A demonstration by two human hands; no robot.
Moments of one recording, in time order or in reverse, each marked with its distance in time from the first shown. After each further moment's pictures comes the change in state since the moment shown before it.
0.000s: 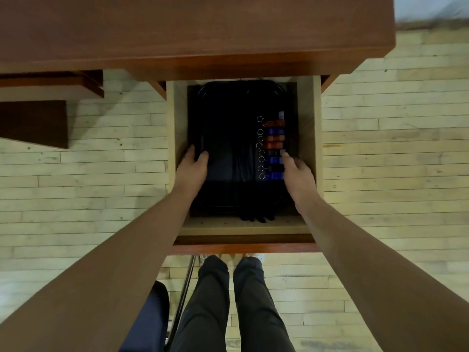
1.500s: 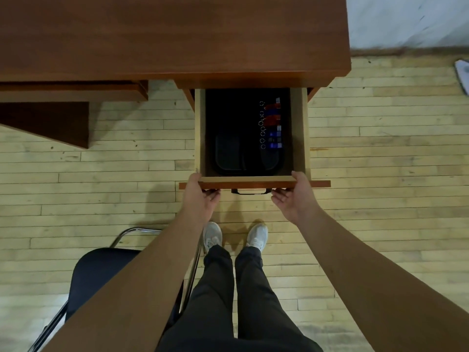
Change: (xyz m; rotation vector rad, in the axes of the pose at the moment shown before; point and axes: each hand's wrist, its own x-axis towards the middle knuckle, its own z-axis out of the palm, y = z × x) left_hand -0.143 -0.024 -0.058 -1.090 -0.067 -0.459; right_hand -0.123 0.026 -0.013 0.829 -0.108 0.334
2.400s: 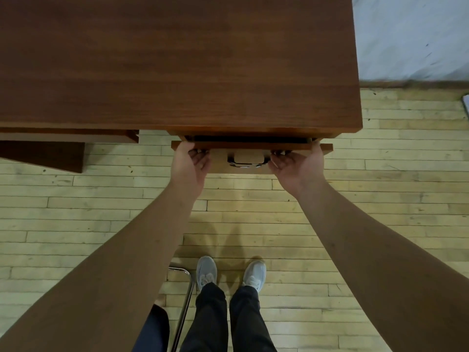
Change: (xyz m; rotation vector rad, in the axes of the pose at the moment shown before) left_hand 0.061 0.109 0.140 0.057 -0.158 0.281; right_hand 0.062 -0.141 0.128 0.241 -0.285 -0.106
